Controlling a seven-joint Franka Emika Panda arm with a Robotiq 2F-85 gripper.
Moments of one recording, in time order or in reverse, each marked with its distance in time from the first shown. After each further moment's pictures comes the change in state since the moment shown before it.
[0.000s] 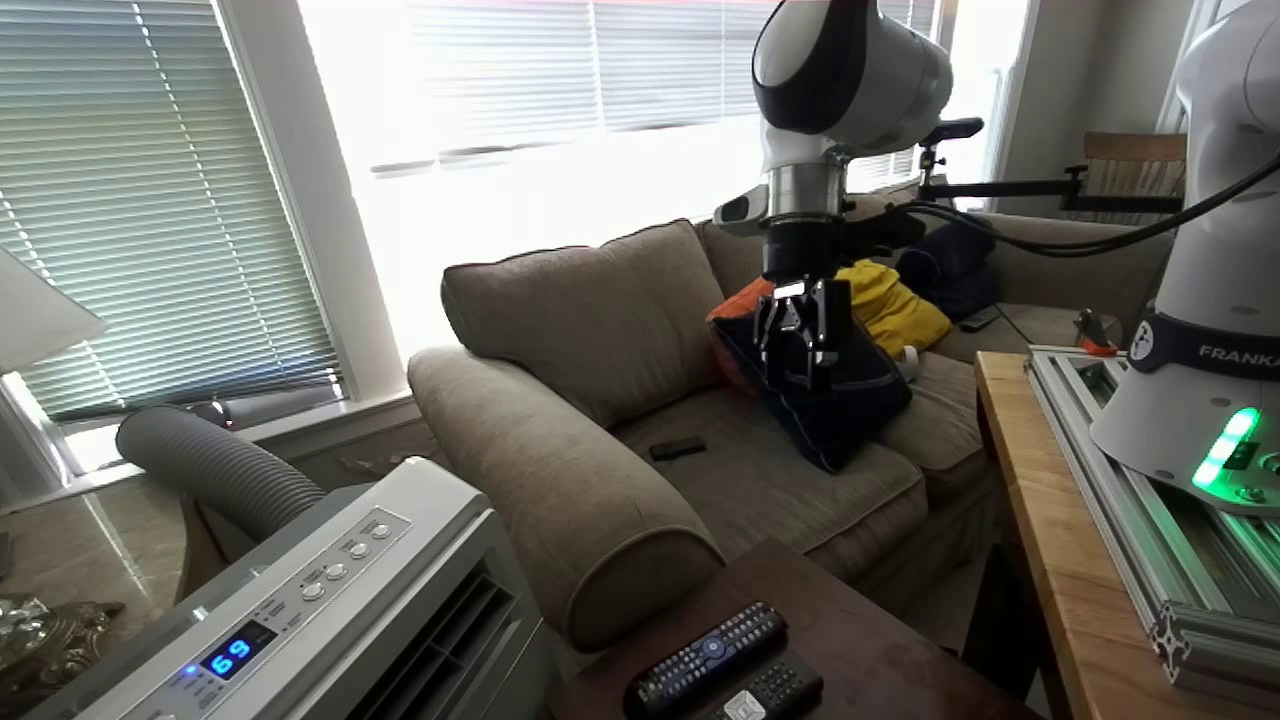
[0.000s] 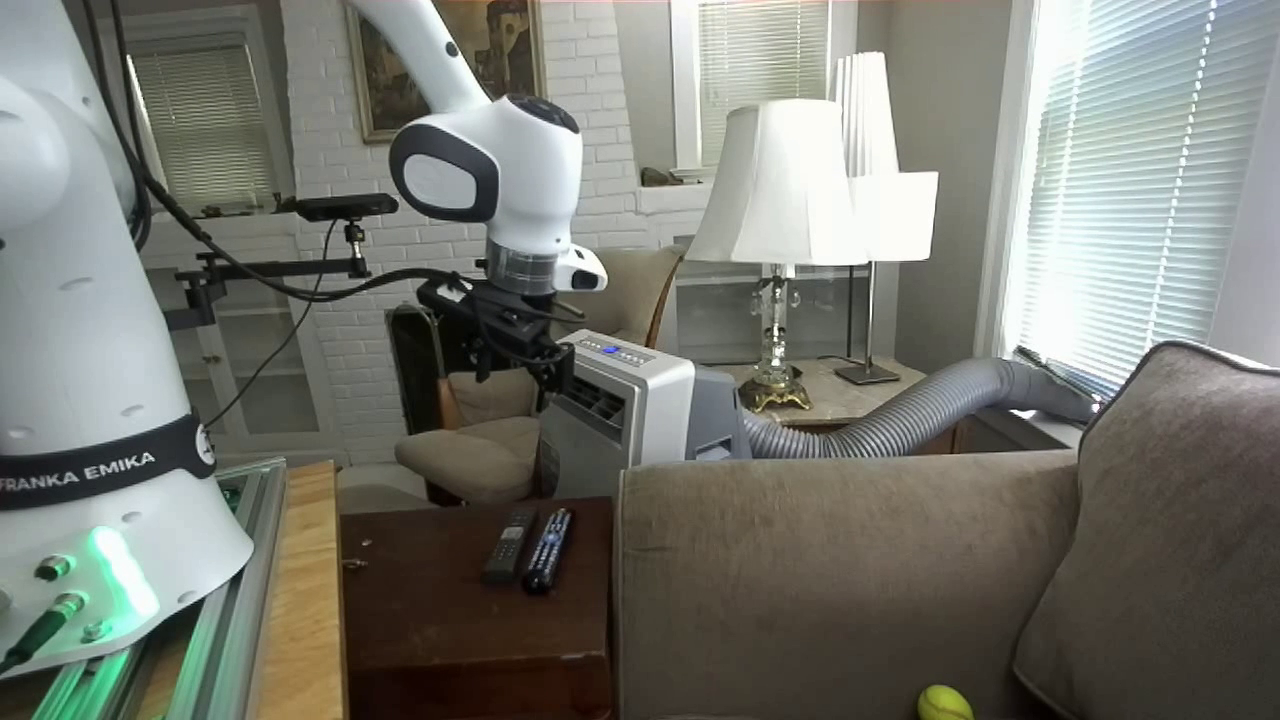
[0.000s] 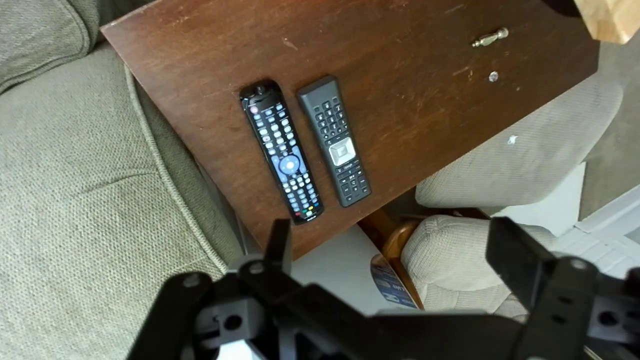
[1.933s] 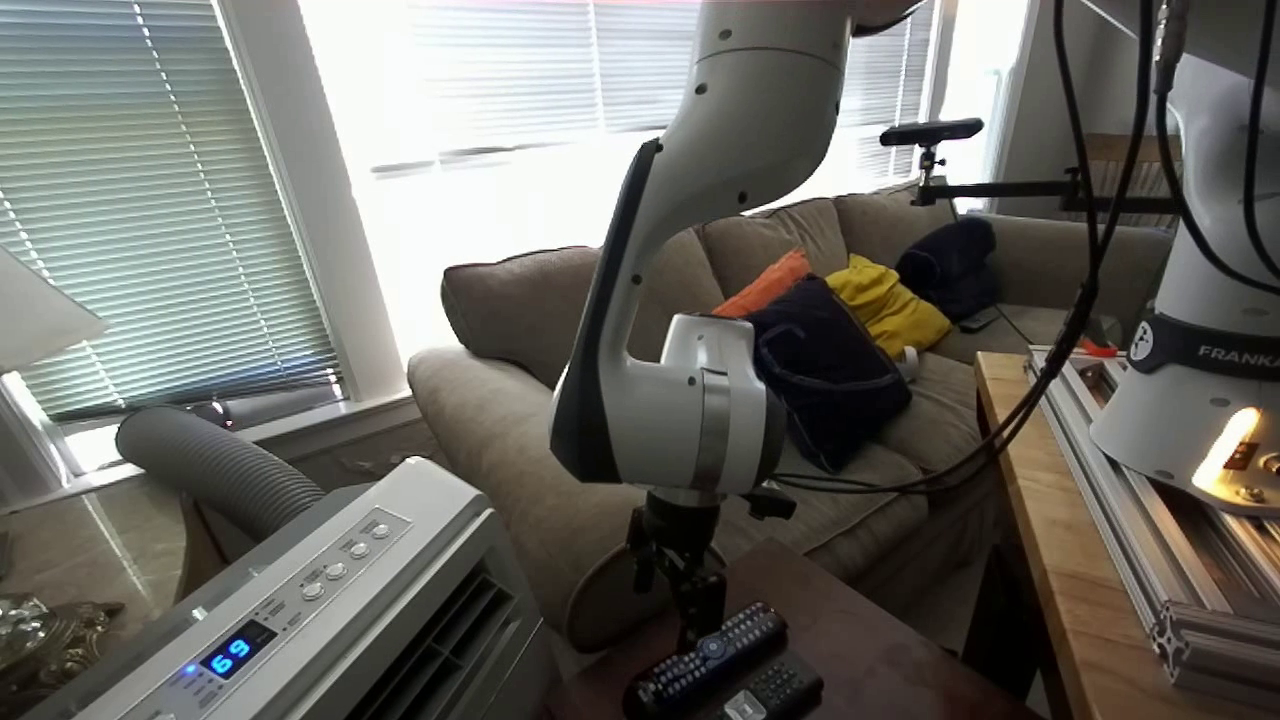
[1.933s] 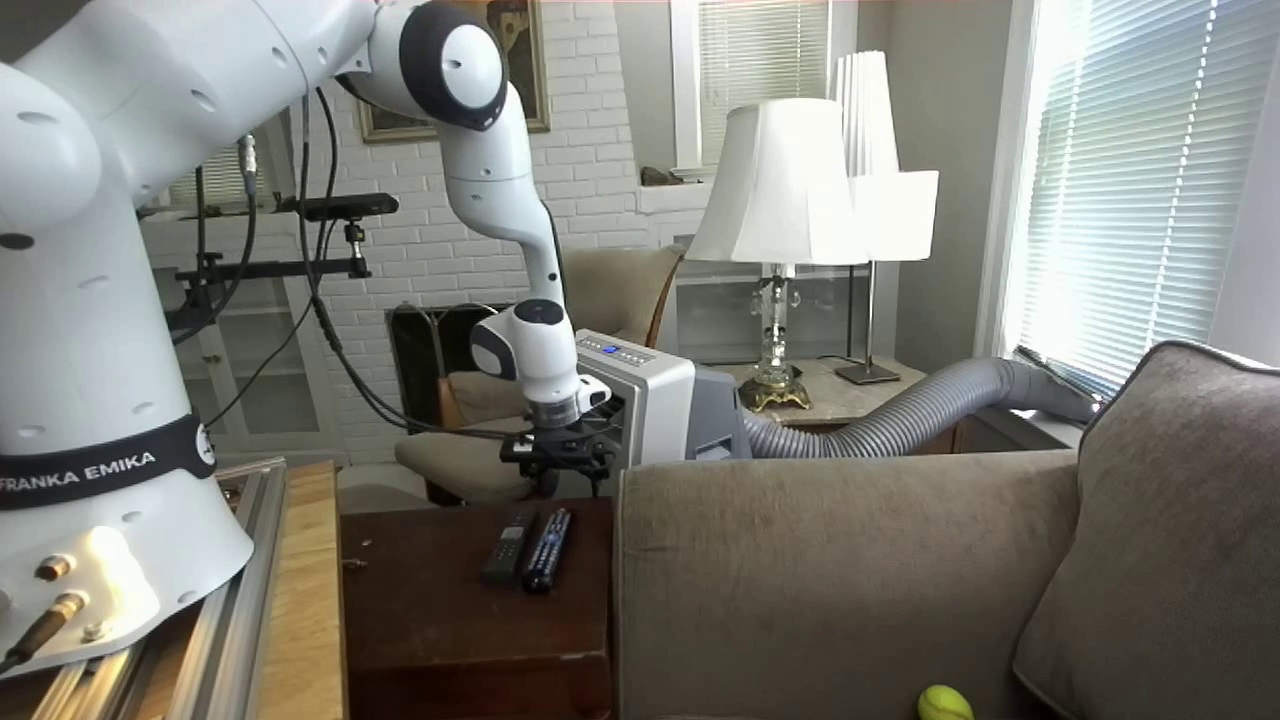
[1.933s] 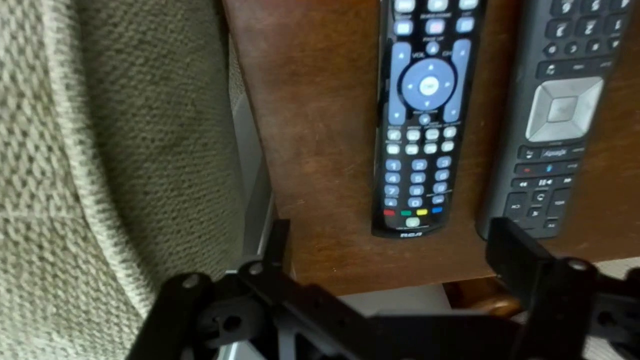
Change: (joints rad) arm 0.116 1.014 0.356 0.761 0.771 0.754 -0.858
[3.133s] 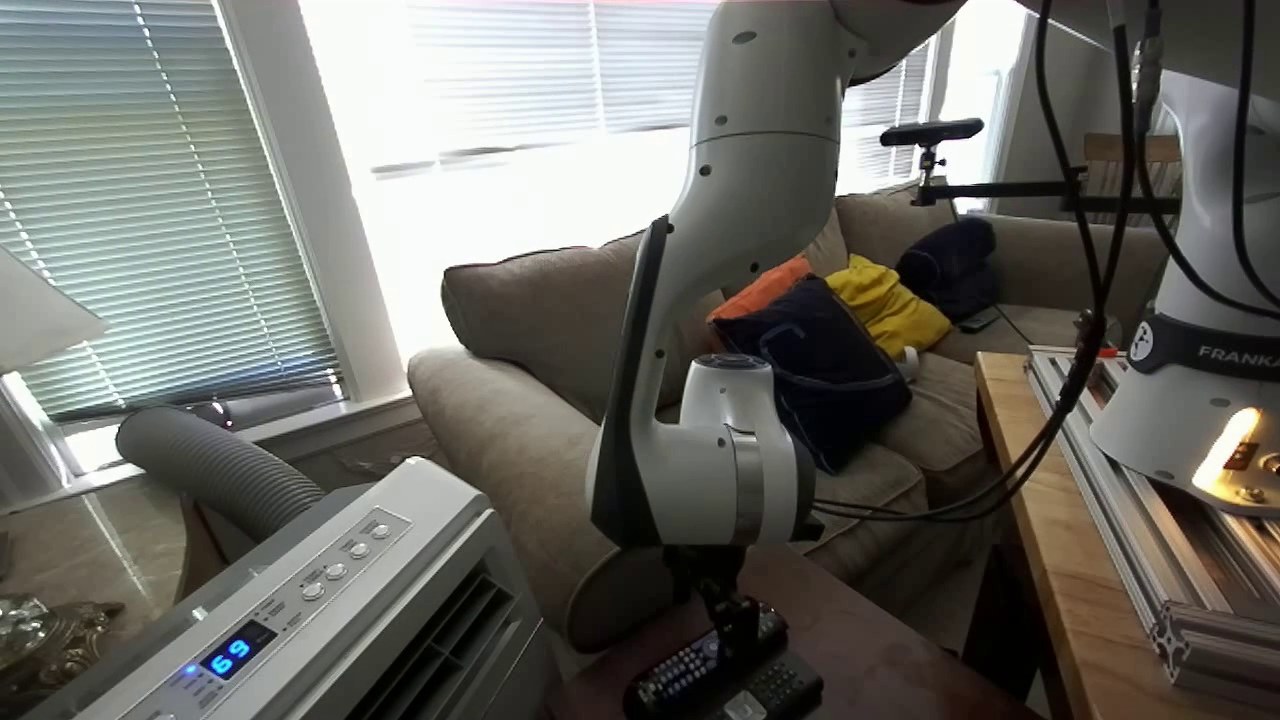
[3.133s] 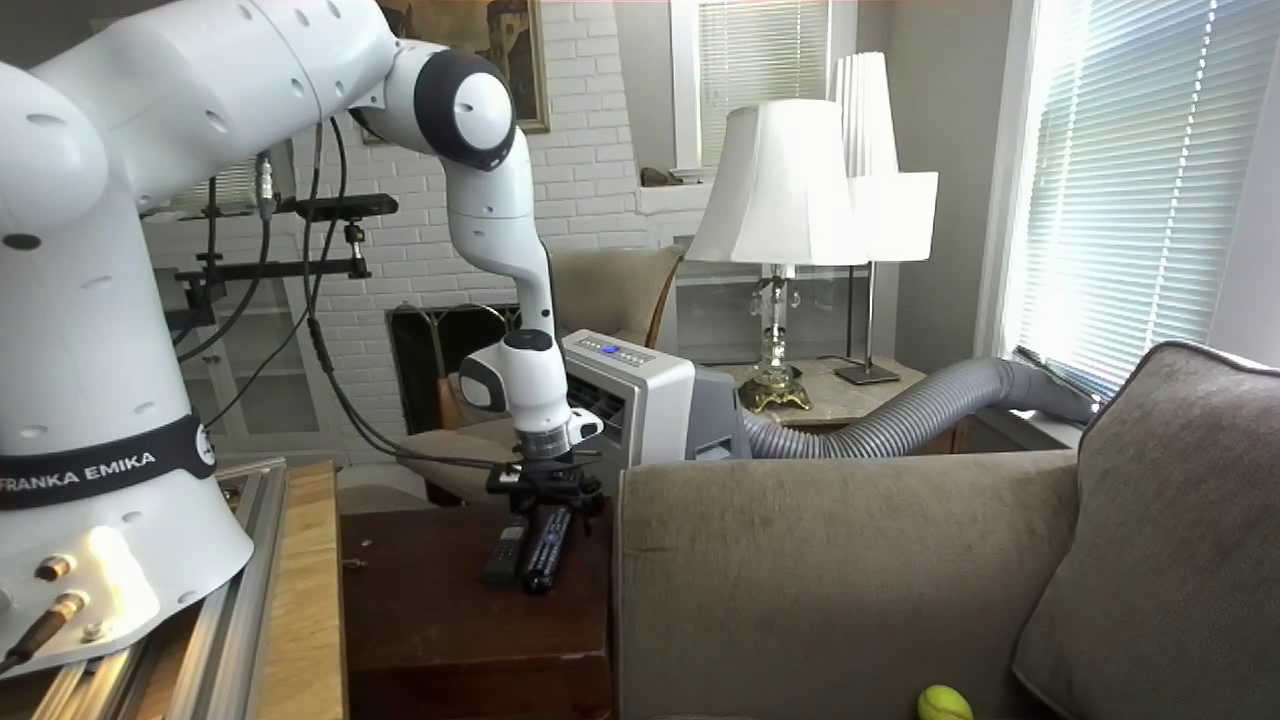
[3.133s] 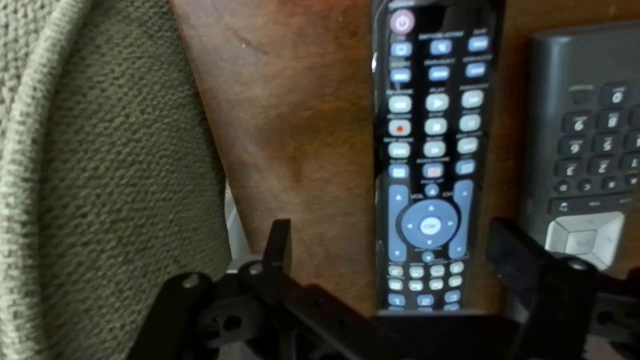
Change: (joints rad) arm 0.029 0.109 -0.026 0.012 -0.059 0.093 0.087
